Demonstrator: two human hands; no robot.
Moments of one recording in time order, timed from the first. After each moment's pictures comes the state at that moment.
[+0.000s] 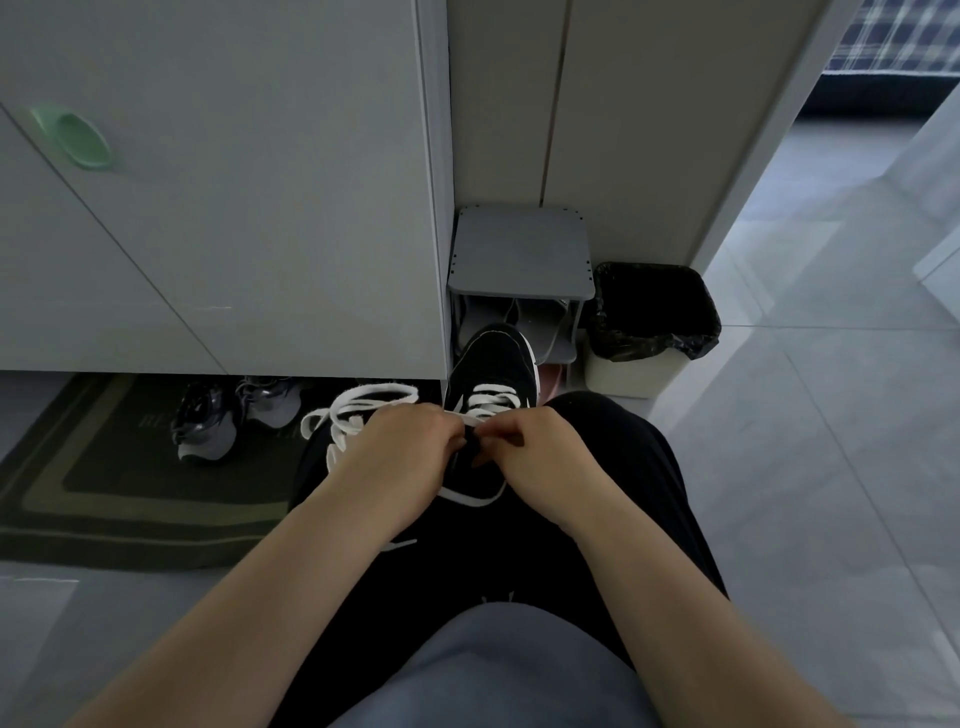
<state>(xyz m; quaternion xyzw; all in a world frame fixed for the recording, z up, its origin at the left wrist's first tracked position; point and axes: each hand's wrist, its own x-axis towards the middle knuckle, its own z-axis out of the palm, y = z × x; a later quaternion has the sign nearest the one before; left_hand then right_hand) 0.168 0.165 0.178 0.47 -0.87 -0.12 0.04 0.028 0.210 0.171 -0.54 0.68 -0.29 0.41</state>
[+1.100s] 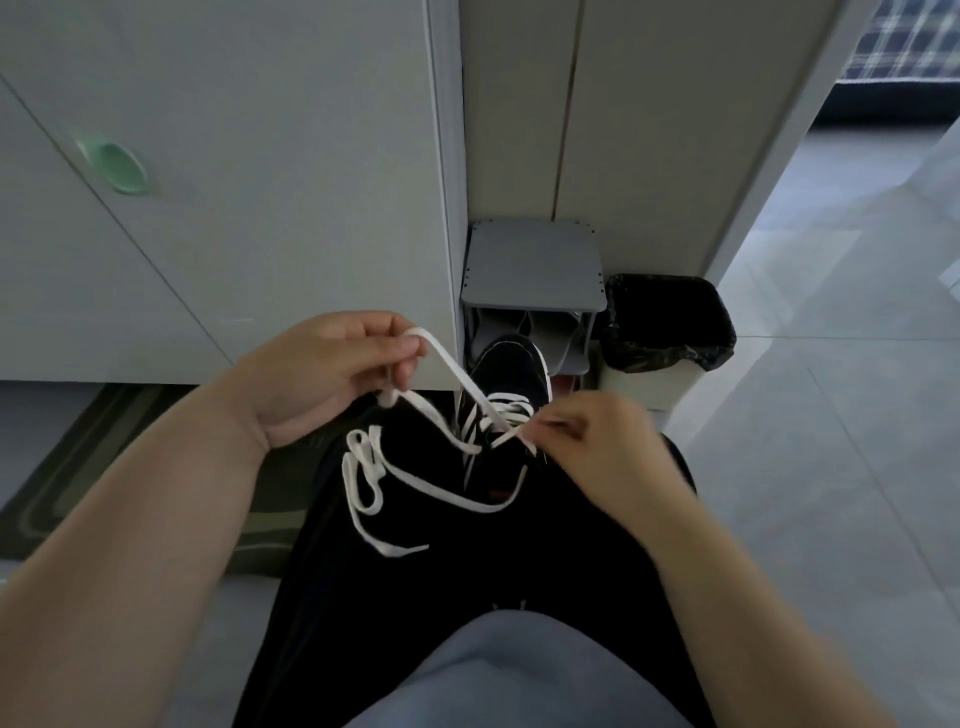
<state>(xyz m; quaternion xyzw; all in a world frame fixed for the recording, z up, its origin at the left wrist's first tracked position) 0.212 0.128 0.252 0.38 -0.61 -0.66 0.24 -0.002 0.225 0.205 -0.61 0.69 -0.31 0.24</state>
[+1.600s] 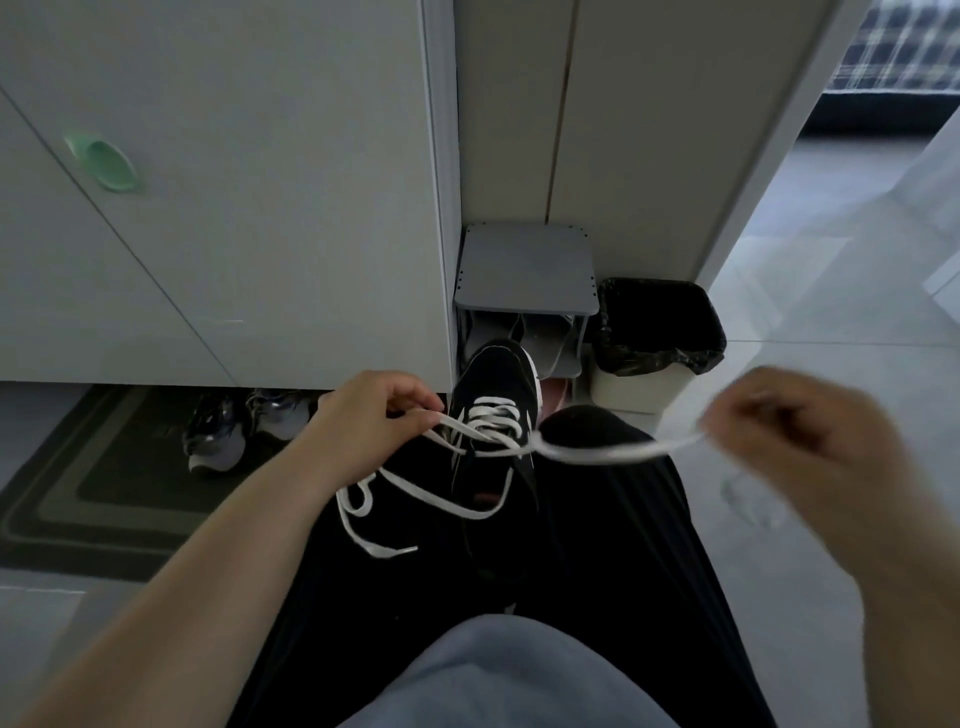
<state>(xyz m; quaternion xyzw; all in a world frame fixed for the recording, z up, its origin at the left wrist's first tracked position) 0.197 0.140 0.197 0.53 -0.77 -0.33 0.15 -0.073 0.285 0.252 -0.56 0.63 -0.47 0.26</state>
